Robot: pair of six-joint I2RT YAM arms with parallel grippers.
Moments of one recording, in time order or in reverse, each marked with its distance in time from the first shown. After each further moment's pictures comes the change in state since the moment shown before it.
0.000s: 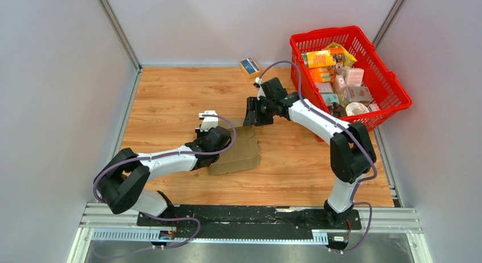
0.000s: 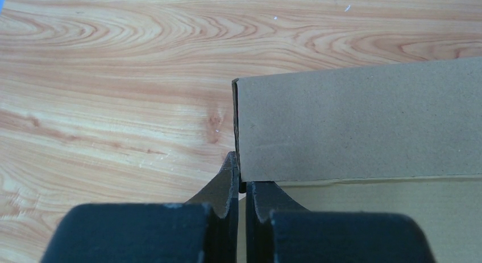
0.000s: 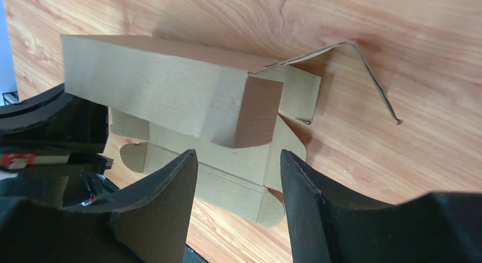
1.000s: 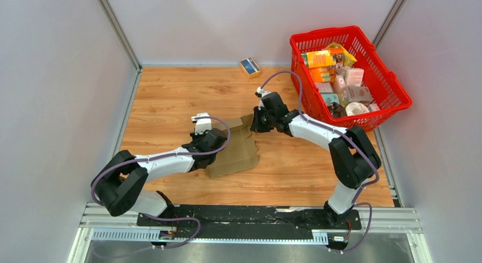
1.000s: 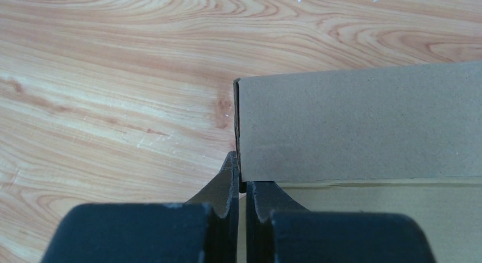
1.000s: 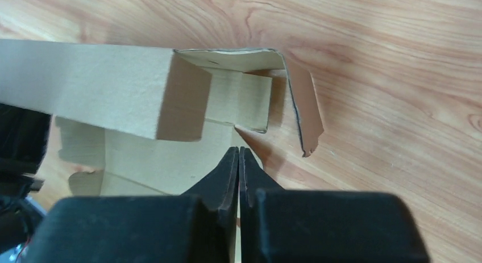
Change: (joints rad) left arm 0.027 -0.025 -0.043 -0.037 0.019 -0.134; right arm 0.021 -0.040 -0.269 0.332 0.089 0.005
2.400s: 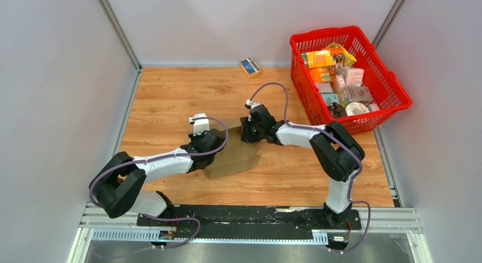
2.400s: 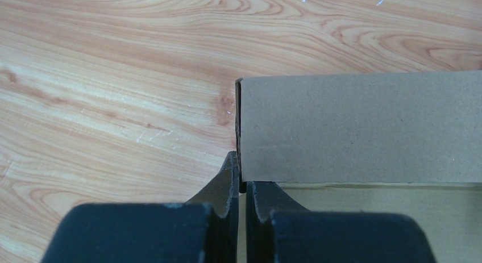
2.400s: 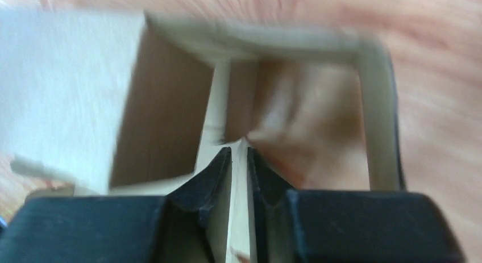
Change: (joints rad) left arm 0.005 -0.020 -0.014 -0.007 0.004 -0.047; right arm 0.123 0.177 -0.047 0.233 0.093 0.045
